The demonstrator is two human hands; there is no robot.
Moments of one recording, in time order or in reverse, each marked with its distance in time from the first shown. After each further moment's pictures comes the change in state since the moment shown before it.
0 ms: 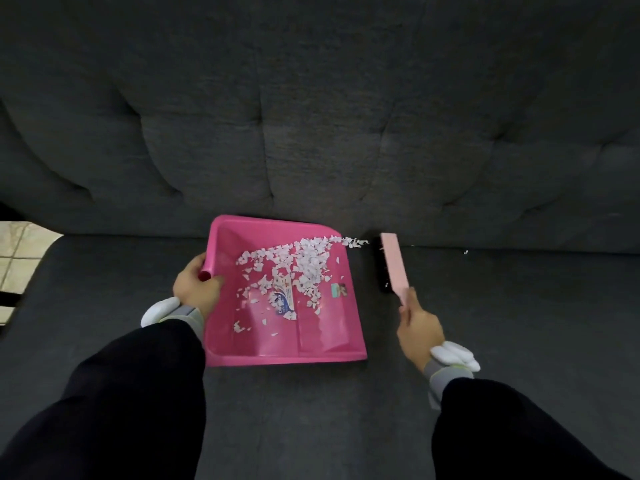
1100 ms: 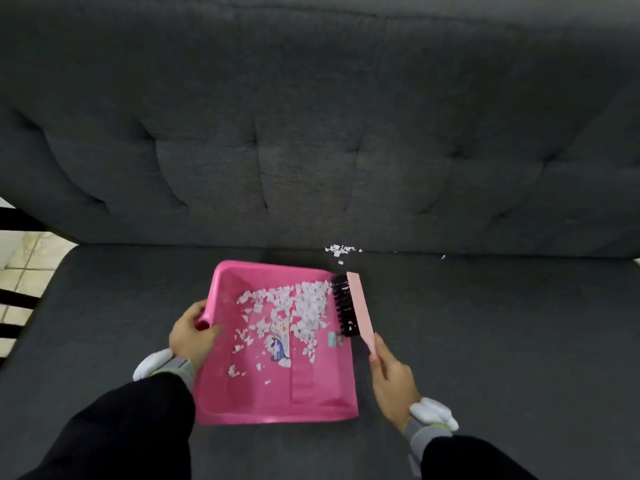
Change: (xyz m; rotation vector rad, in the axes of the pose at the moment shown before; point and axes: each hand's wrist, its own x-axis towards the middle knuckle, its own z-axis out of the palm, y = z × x) left_hand -0.074 -0.035 -0.023 0.017 -0.066 0.018; right_hand -0.098 0.025 0.005 0.342 -0.100 -0.099
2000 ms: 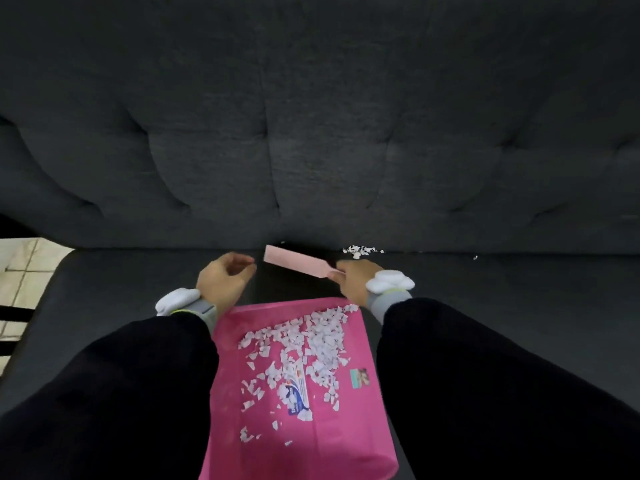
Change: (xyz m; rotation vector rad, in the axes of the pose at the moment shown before) left_hand 0.100 0.051 0.029 0.199 -0.067 0.220; right_hand 0.174 -0.119 0.023 -0.577 -0.312 -0.166
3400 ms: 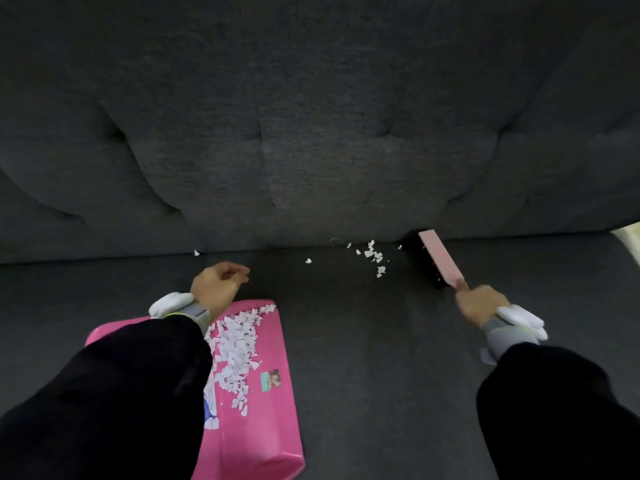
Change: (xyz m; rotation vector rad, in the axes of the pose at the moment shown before) left_hand -0.023 0.068 0.123 0.003 -0.188 -0.066; right_hand -0.101 0.291 -0.060 0.239 0.202 0.852
